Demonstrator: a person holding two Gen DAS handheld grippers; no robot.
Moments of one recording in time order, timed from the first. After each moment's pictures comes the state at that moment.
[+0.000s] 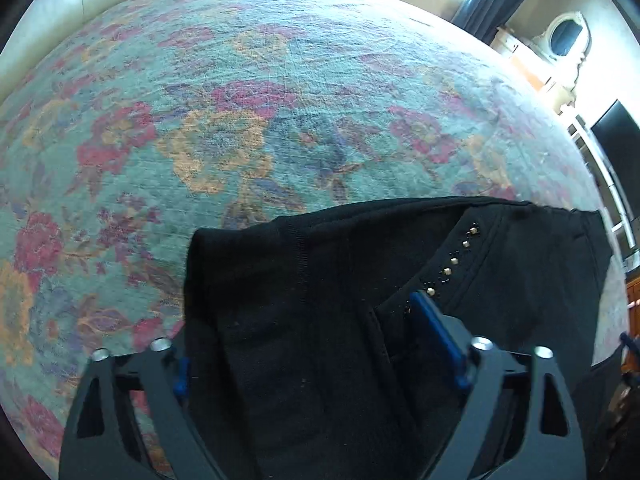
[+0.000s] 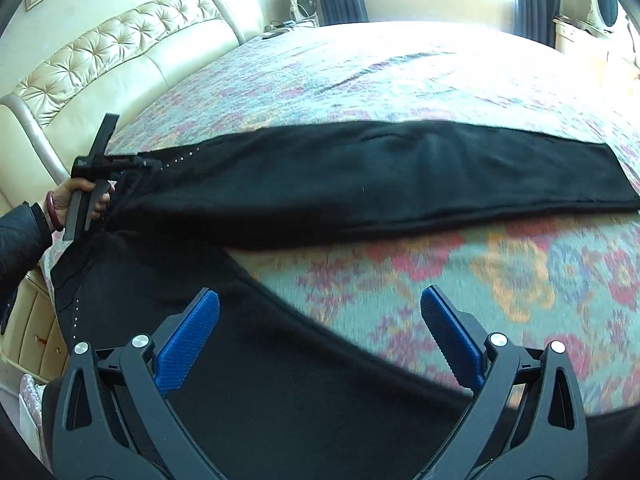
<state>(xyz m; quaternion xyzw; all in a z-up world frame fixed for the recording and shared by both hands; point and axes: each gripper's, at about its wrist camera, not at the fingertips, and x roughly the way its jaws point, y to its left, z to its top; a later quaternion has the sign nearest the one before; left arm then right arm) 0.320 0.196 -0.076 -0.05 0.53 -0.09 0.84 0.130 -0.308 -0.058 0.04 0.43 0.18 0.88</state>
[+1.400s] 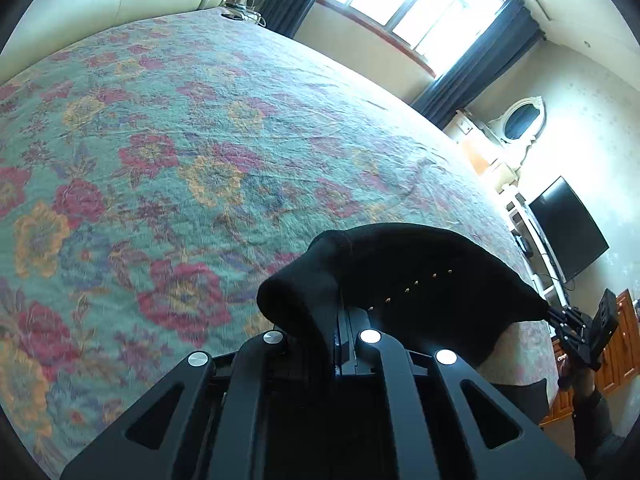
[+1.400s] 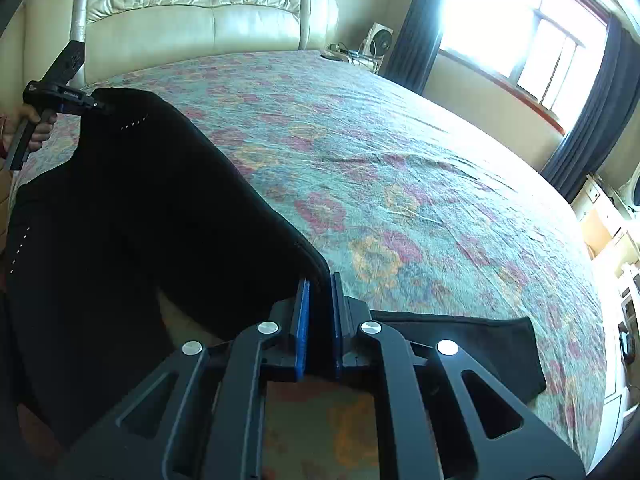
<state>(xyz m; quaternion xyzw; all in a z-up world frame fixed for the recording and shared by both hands) 0.214 0.227 0.004 -0.21 0.41 -0.16 0.87 0.154 -0.305 0.006 -0.21 0.34 0.21 0.89</state>
